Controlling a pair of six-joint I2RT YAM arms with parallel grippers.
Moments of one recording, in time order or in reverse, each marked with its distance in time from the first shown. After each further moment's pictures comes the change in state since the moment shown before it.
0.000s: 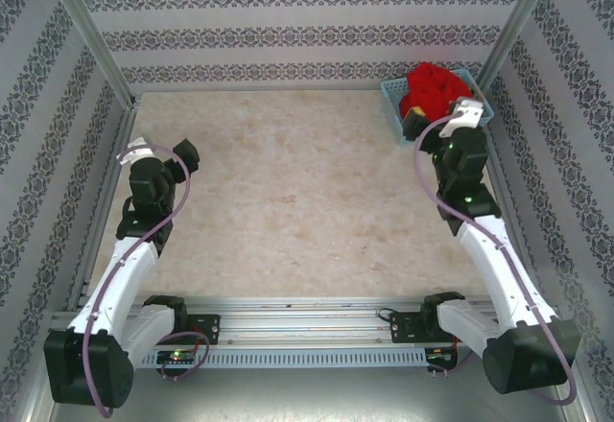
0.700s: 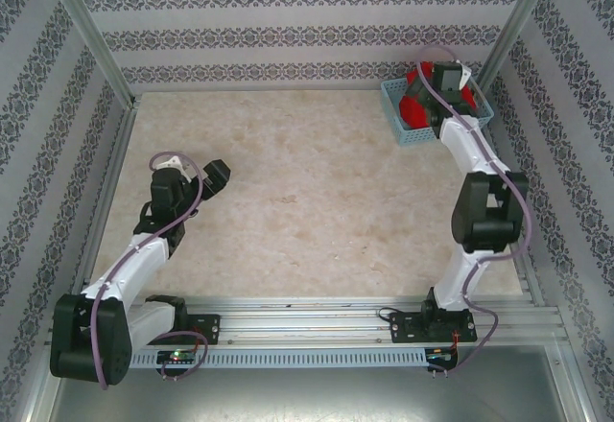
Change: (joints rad) left arm -0.049 0.154 -0.138 0.188 0.430 -0.174; right arm -0.125 0.872 0.681 -0.249 0.039 0.222
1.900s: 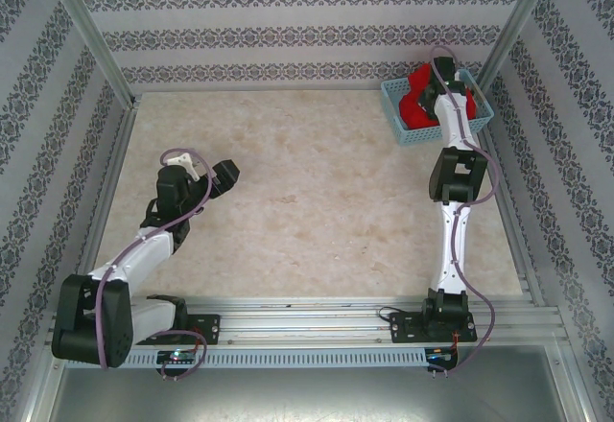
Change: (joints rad) left arm -0.017 0.078 0.000 0.118 0.077 0.045; right arm -0.091 0.767 0.991 -0.589 -0.078 0.235
